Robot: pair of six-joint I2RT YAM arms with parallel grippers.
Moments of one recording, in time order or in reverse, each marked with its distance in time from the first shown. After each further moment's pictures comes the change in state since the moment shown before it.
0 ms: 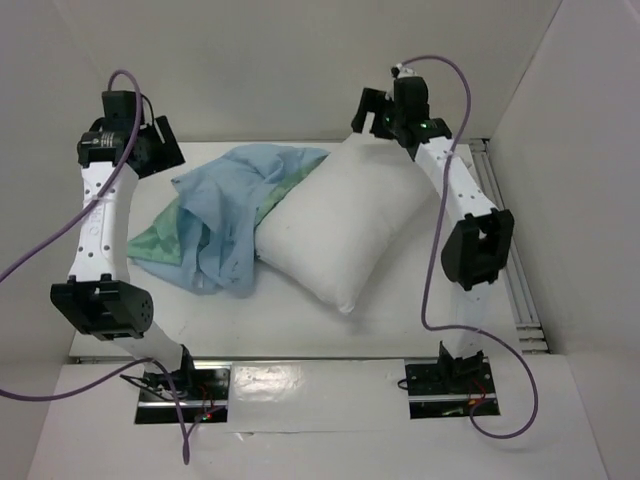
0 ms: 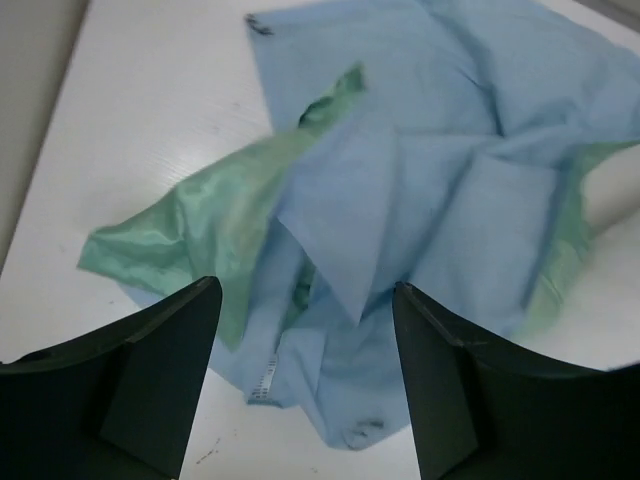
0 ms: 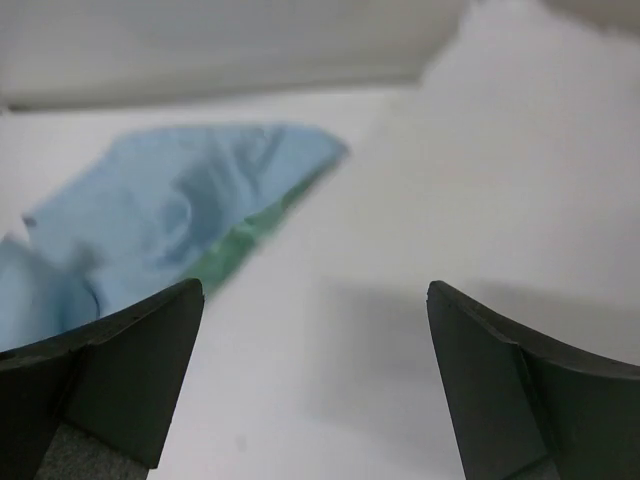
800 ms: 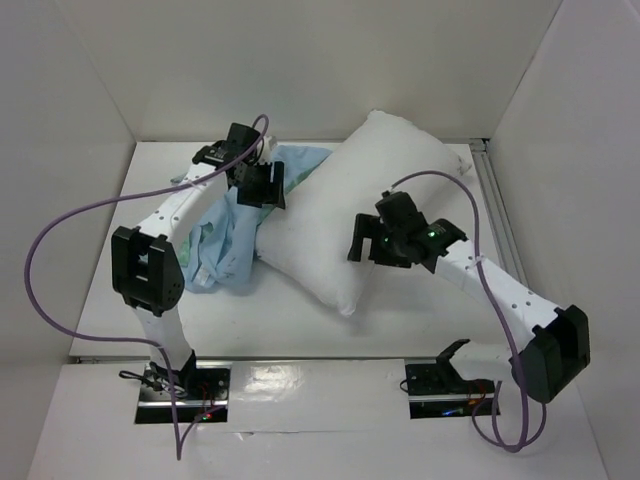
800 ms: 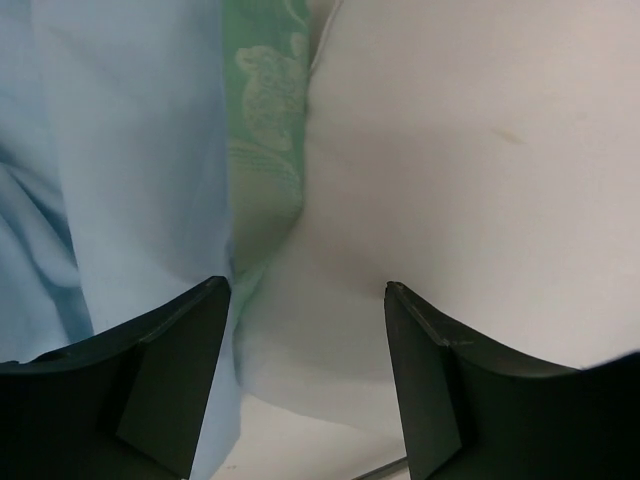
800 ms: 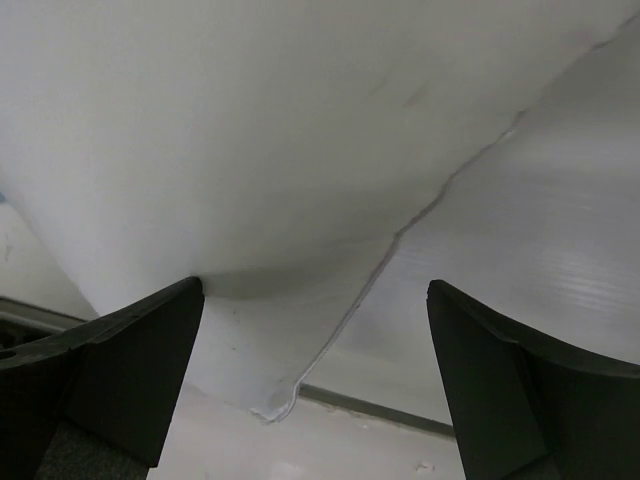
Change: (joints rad) left arm -0.412 0.229 -0.210 0.185 0.356 0.063; right arm 0.342 -0.835 -1.089 -0.315 0.095 0.316
